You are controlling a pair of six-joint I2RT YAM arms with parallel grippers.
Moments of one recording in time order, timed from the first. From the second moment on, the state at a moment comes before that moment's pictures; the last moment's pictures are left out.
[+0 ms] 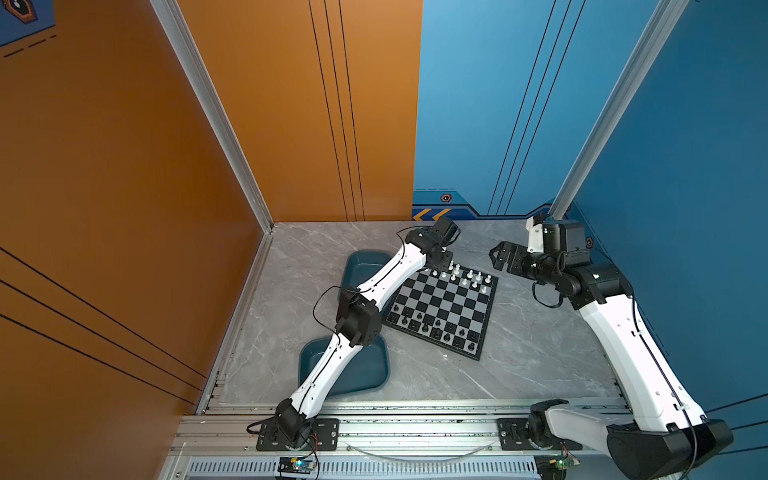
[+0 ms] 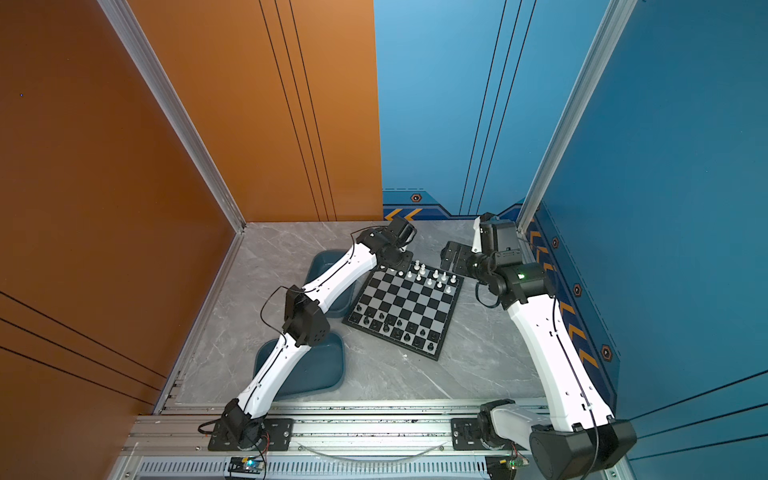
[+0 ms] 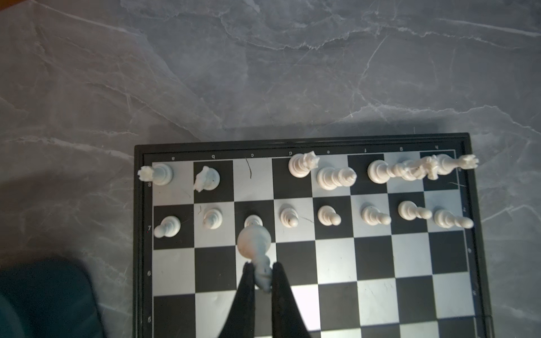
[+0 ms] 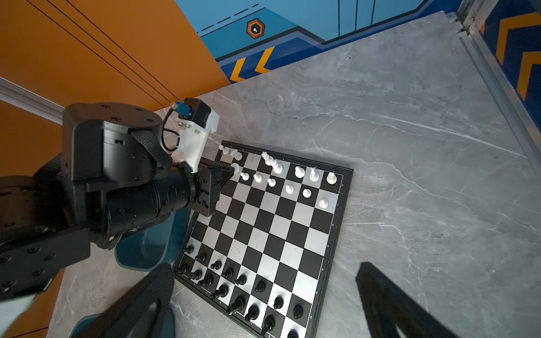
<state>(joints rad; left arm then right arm) -0.71 2.61 2.68 -1.07 -0.11 -0.28 0.19 1.20 1.41 -0.89 -0.08 0.42</state>
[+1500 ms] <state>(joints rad) -0.67 2.68 2.64 -0.89 -0.02 -0.34 0.16 1.21 1.40 -0.90 -0.09 0.42</state>
